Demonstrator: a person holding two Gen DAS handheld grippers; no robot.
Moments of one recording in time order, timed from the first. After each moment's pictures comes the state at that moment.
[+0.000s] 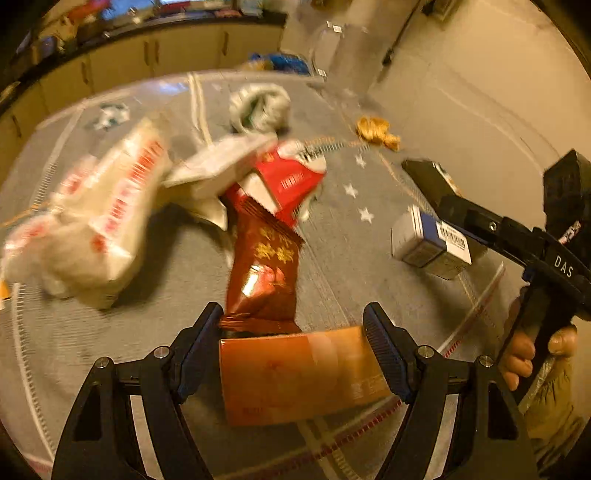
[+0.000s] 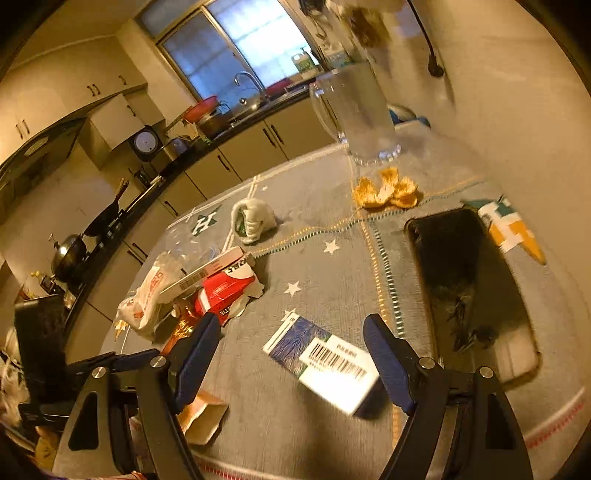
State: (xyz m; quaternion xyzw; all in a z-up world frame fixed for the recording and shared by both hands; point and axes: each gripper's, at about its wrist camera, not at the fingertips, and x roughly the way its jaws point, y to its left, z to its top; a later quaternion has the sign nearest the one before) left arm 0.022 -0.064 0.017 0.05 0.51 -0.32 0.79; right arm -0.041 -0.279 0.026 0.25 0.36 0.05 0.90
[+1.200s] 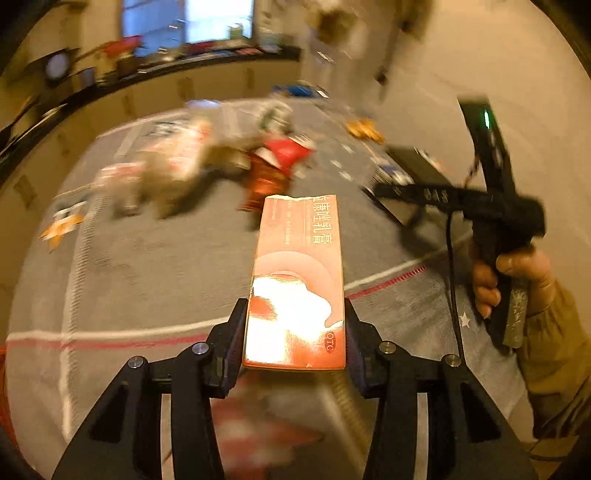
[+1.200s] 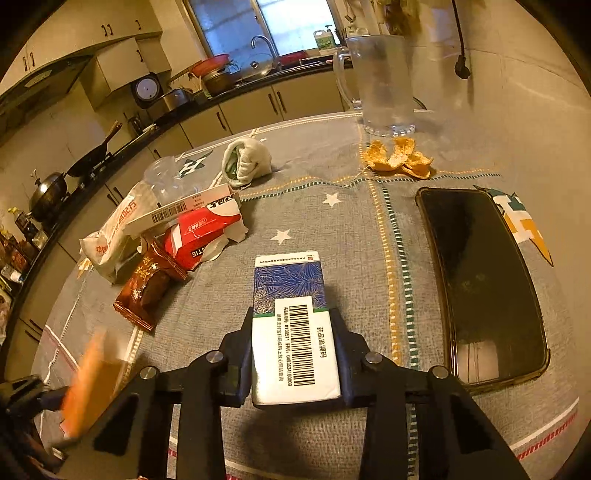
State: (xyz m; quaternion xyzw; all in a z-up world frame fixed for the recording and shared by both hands) left arm -0.109 -0.017 0.047 0.06 0.42 -0.24 0.87; right arm -0.041 -0.253 -0.001 0.15 0.40 0.04 0.90
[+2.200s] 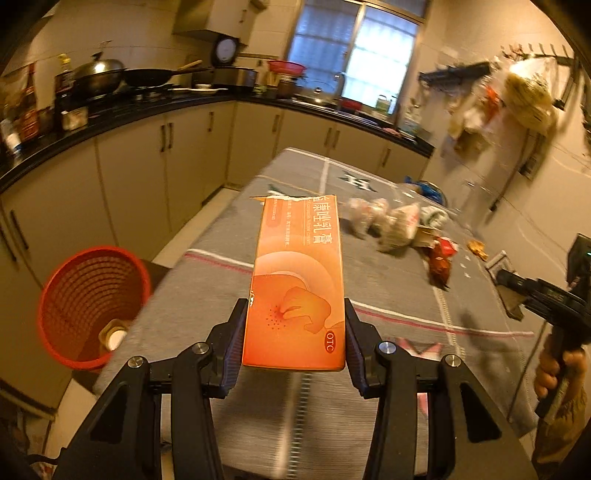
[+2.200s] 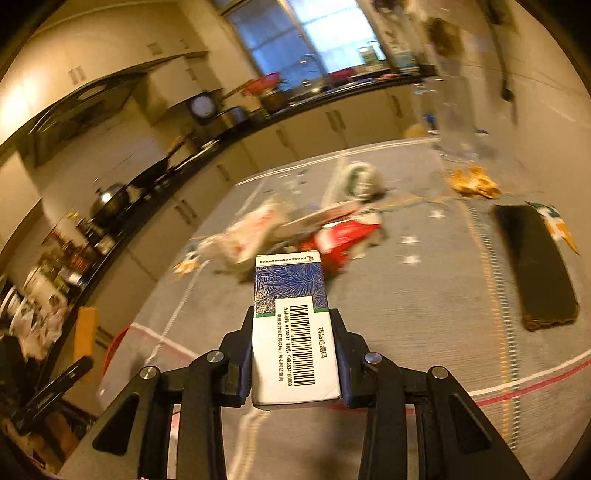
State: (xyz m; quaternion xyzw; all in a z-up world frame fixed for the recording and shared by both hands) left arm -0.172 0.203 0.079 -0.11 0.34 -0.04 0.93; right arm -0.102 -0.156 0.071 0.17 0.36 0.16 0.90
